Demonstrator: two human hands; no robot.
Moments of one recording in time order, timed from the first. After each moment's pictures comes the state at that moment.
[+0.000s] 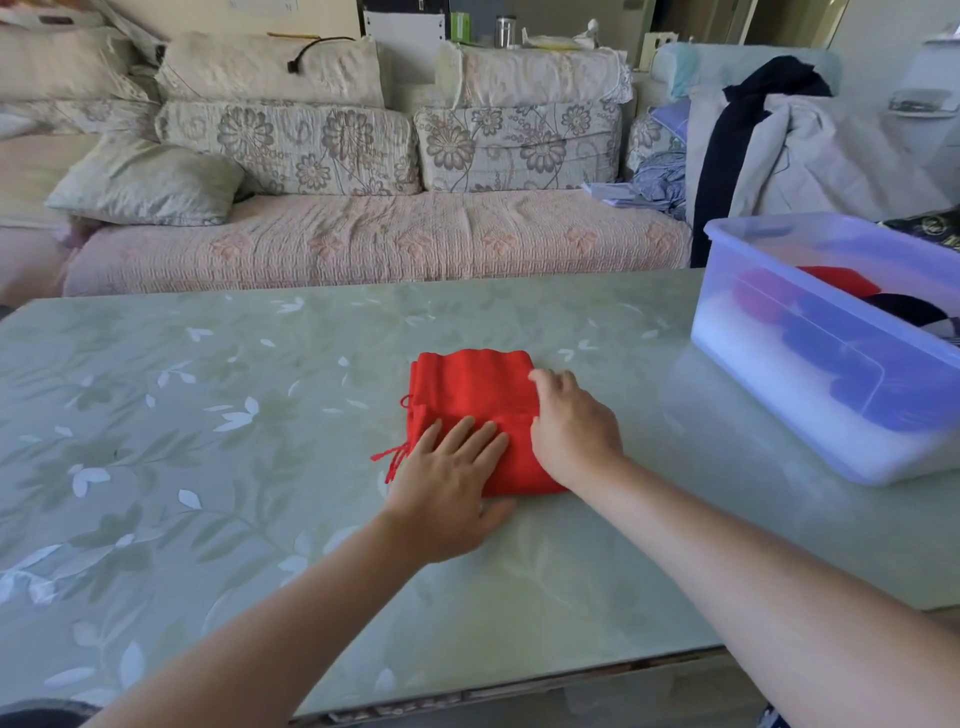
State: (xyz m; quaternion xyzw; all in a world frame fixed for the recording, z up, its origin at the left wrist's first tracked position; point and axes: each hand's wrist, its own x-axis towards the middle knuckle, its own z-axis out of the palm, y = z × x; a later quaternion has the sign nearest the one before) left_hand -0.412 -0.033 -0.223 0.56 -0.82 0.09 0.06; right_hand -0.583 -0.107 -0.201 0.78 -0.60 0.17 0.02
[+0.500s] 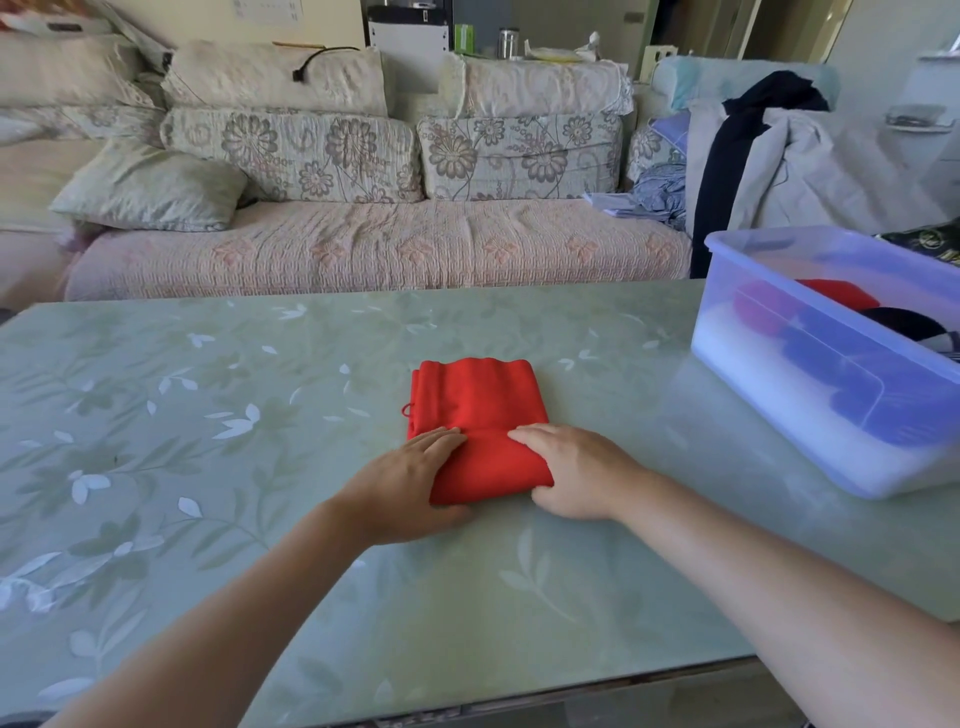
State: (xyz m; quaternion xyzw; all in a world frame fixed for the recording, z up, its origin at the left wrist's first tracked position) left_hand -0.361 -0.045 -0.219 0.57 -0.81 -0.10 0.11; right_hand -0.608 -0.095 -0.198 0.88 -0.46 0.03 -0.10
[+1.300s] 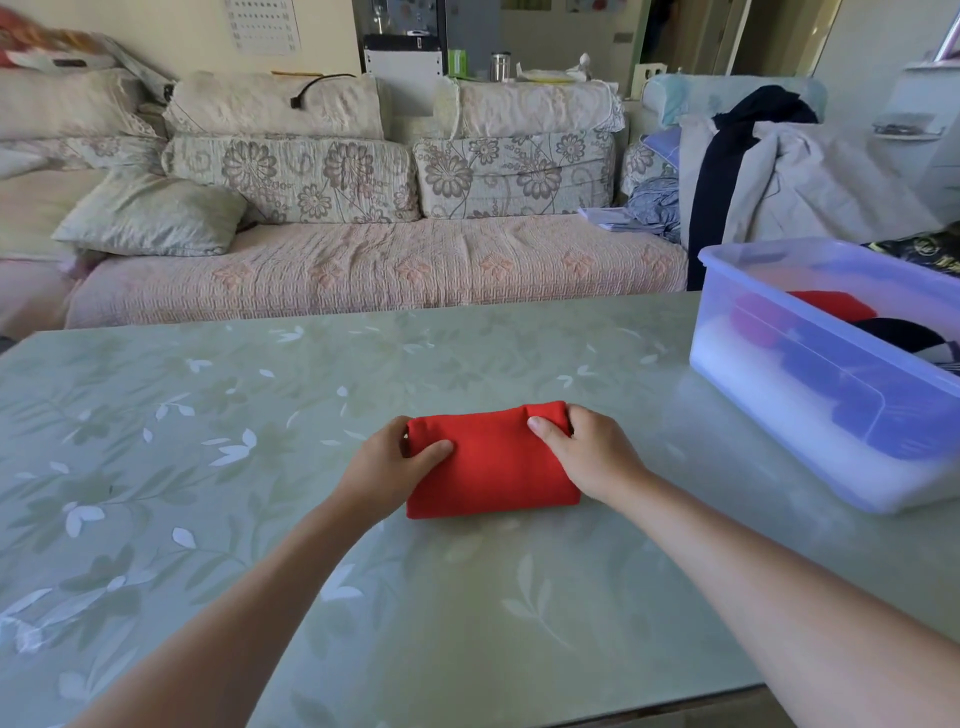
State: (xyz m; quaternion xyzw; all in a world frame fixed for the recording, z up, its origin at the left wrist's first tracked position) left_hand -0.361 -0.073 -0.198 0.70 -0.58 -0.24 0.34; right_hand -0.610 -0.124 -0.195 0.72 -0.59 0.29 -0.24
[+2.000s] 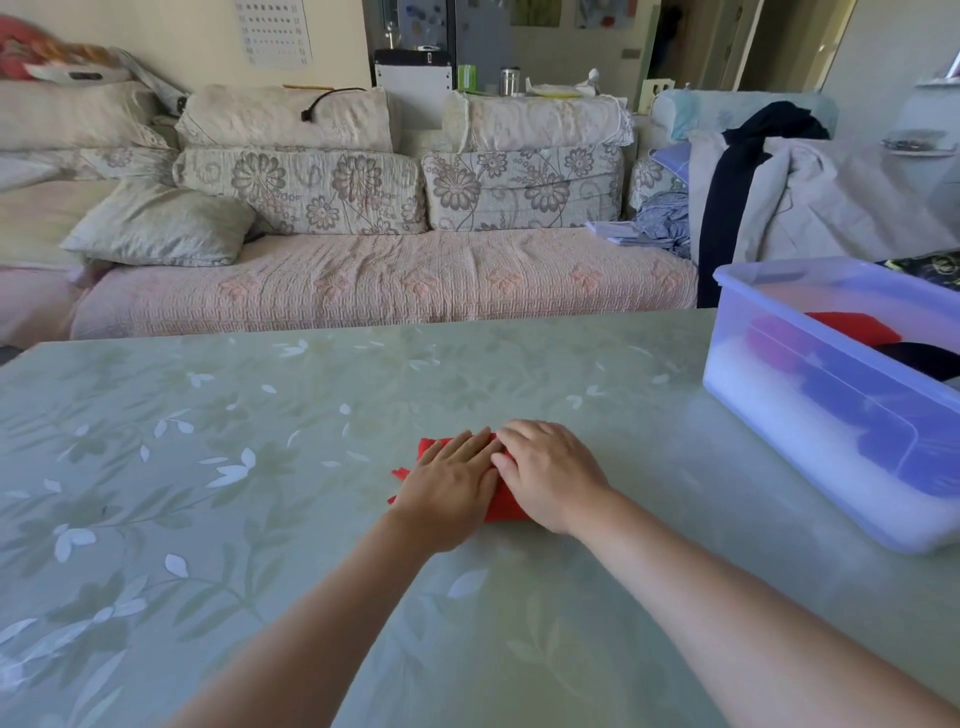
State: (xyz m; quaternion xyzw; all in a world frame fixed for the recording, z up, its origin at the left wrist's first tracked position) left_hand -0.399 -0.106 -0.225 0.59 -0.81 0.02 0.08; right_hand -0.565 -0.145 -0.211 0.87 -0.46 0.18 0.05
